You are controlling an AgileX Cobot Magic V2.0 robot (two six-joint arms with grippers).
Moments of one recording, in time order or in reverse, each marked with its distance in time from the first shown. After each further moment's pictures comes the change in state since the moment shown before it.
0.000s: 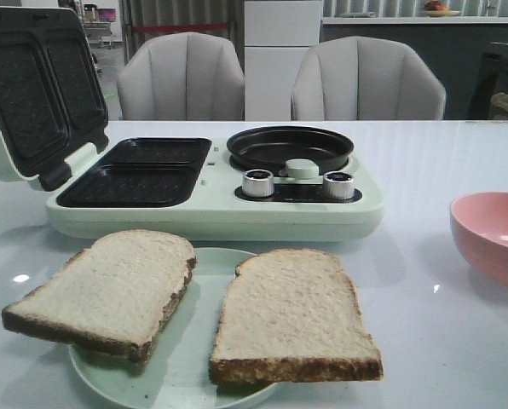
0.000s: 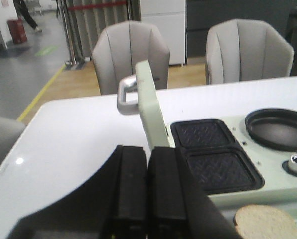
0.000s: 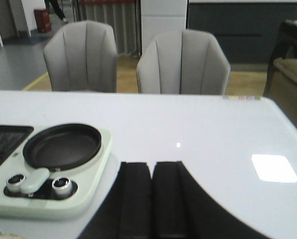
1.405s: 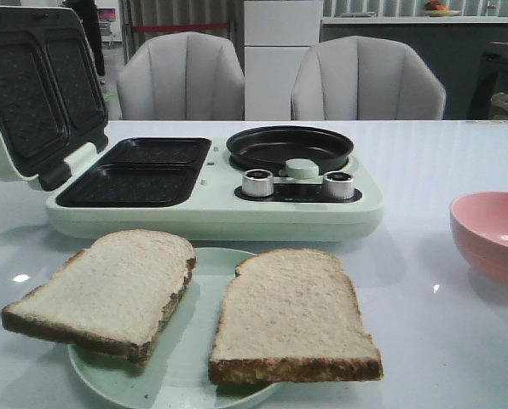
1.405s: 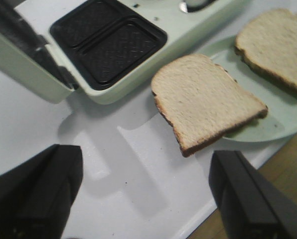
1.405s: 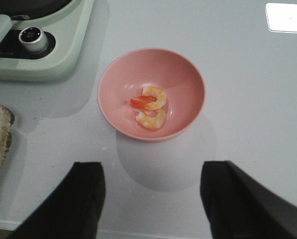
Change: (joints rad) left arm -0.380 0.176 0.185 0.056 0.034 0.304; right arm 0.000 0.297 0.000 0.000 0.240 0.000
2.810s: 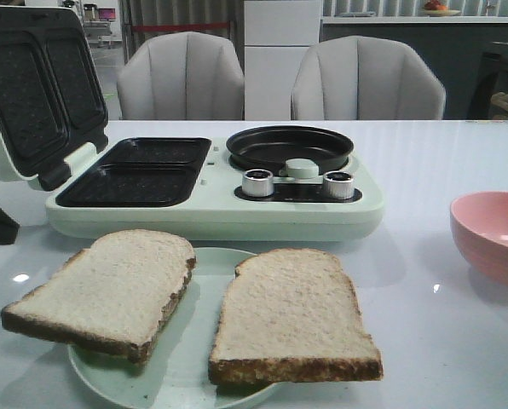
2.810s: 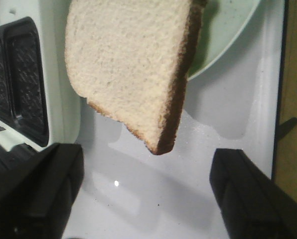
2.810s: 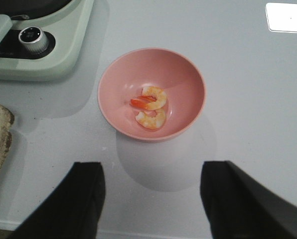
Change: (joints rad) left arm -0.574 0.701 0.083 1.503 0.018 -1.026; right arm 0.000 0.000 0.000 0.000 0.000 0.000
